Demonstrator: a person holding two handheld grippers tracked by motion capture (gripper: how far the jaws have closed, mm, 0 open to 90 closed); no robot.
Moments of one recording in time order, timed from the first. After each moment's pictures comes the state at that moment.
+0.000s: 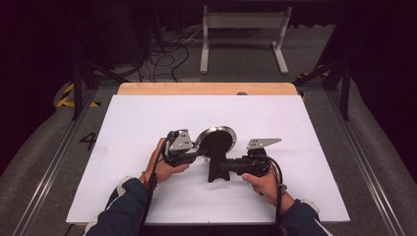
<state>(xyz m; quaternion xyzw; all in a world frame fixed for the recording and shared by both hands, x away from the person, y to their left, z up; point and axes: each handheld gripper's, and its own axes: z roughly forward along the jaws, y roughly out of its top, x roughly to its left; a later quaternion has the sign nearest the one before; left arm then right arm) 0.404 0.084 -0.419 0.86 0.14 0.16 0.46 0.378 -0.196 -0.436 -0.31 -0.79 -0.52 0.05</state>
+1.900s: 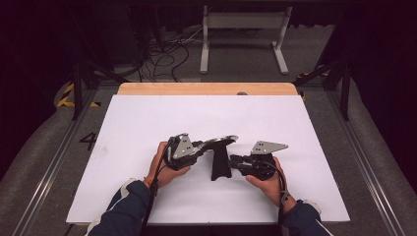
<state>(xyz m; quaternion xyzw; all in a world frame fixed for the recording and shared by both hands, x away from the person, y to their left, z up) 0.398 0.082 -0.434 0.85 0.16 0.22 0.45 0.362 -0.205 -0.428 -0.31 -0.81 -0.50 -0.10</state>
